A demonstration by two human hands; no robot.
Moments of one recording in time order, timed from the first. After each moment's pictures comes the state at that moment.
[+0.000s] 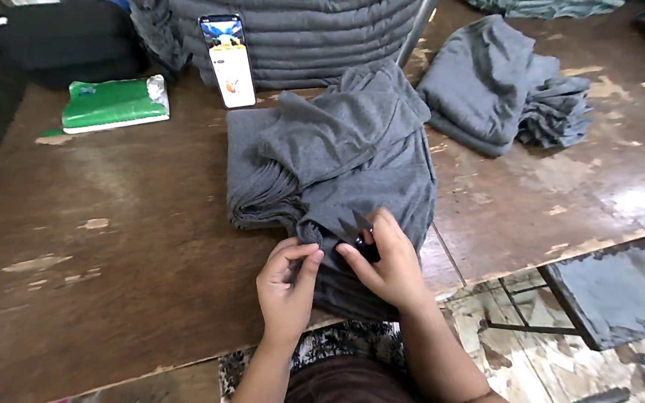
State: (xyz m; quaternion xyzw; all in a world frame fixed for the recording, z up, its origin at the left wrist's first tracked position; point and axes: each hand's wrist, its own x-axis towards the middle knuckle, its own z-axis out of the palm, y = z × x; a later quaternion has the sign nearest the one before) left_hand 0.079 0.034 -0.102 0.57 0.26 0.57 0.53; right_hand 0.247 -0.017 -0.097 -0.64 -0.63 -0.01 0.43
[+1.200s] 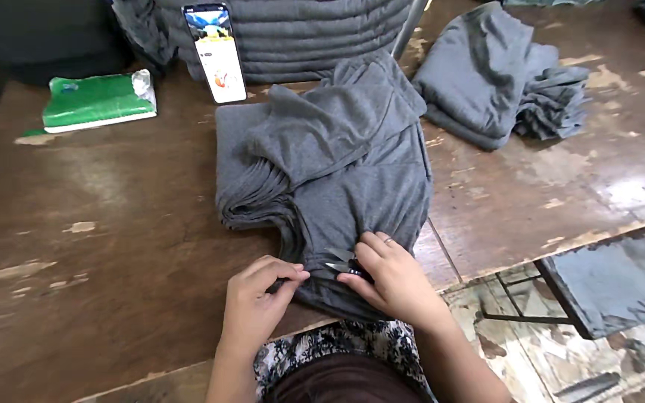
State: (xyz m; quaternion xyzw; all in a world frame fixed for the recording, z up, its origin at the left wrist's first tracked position) left_hand 0.033 0.058 -0.106 0.78 0.24 0.43 0.38; right_hand 0.259 -0.044 -0.102 -0.65 -0.71 0.01 0.26
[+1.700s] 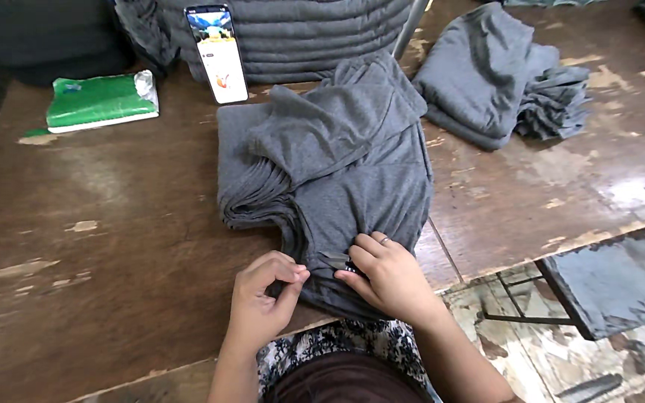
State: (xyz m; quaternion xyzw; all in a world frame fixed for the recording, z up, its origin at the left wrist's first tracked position) left_hand 0.037 0.061 -0.111 0.75 0.17 0.46 0.44; right_hand 0.254 -0.039 -0.102 -0.66 -0.72 -0.01 0.23
